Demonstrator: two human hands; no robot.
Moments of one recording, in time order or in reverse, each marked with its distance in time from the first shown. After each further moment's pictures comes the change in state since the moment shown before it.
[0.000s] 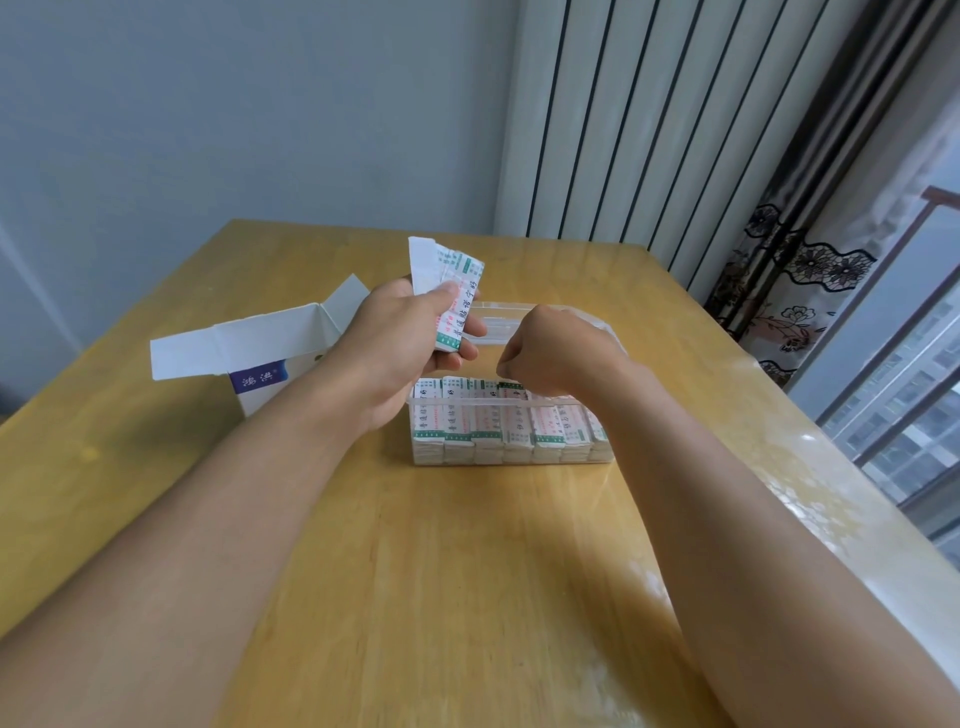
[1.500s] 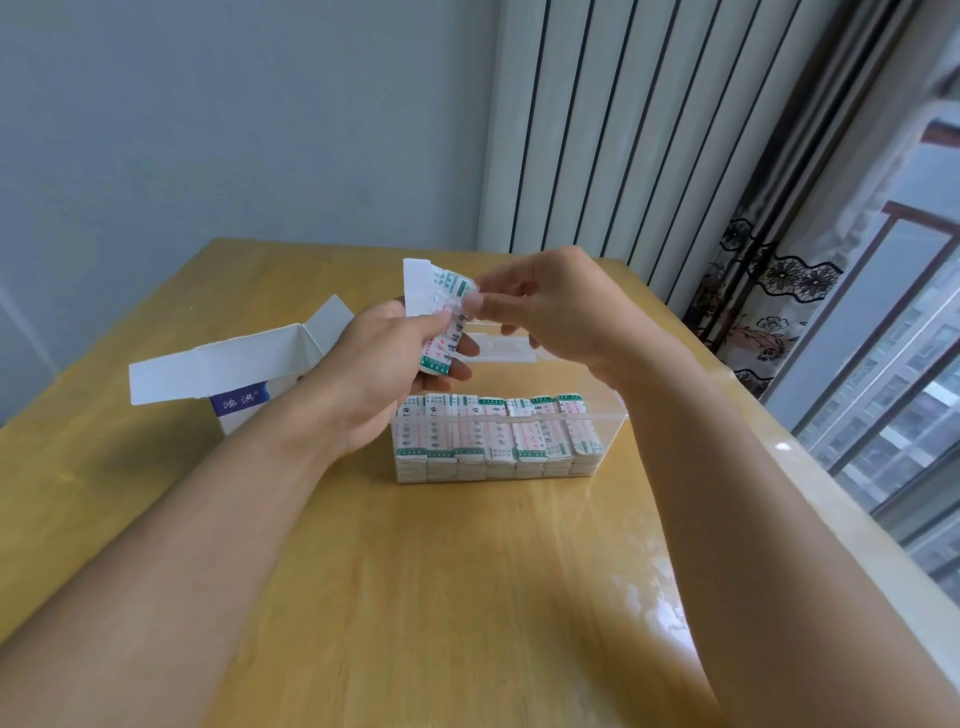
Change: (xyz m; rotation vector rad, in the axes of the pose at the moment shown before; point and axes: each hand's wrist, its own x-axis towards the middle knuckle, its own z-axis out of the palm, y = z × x) left_hand -0.009 0.008 0.001 0.010 -0.102 -0.013; right_hand -0.046 0.002 -0.069 0.698 0.128 -0.303
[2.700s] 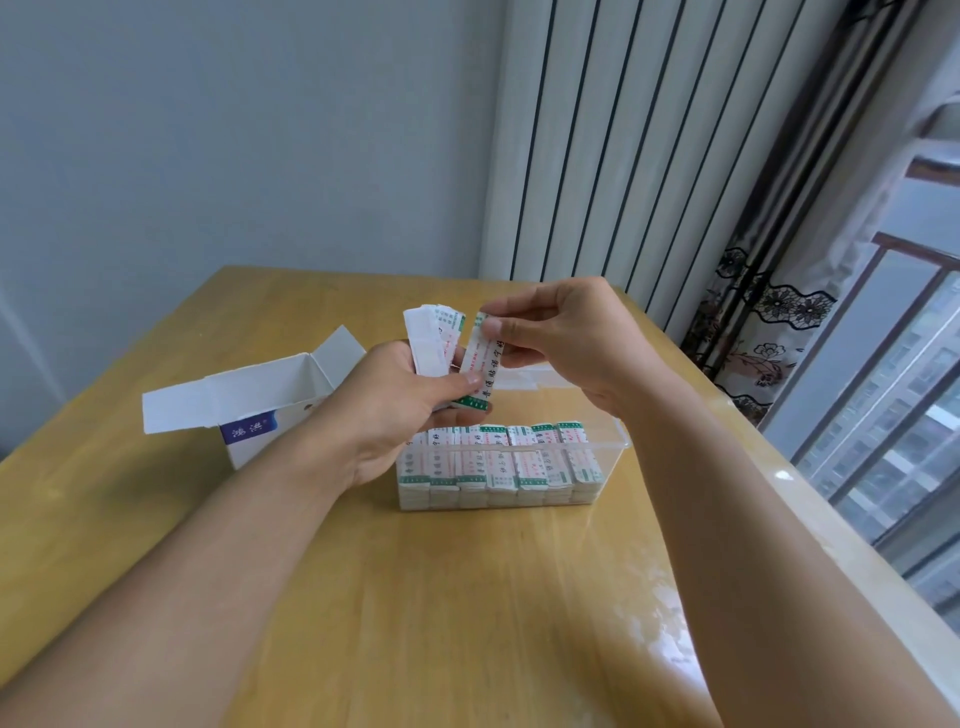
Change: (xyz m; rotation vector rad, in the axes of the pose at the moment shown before) left_hand 0.002 -0.006 -0.001 -0.078 -0.122 -0.040; right_hand 0.001 0.005 -0.002 0.421 0.059 0.095
